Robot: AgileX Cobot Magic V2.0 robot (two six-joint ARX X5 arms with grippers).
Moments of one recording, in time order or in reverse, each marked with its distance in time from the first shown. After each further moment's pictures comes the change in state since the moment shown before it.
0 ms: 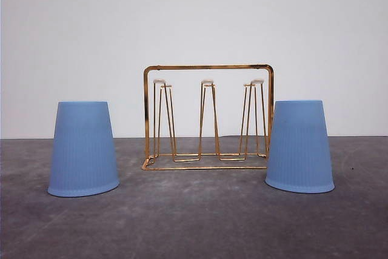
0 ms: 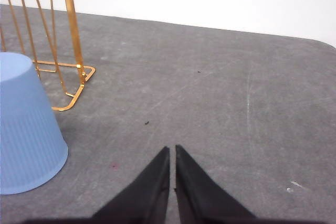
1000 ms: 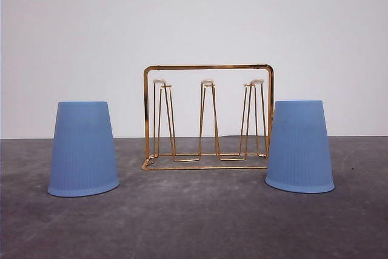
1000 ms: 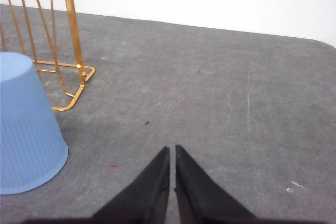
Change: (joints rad) left_arx 0.000 0.000 0.000 0.000 0.000 0.000; right_arx 0.000 0.000 0.000 0.000 0.000 0.000
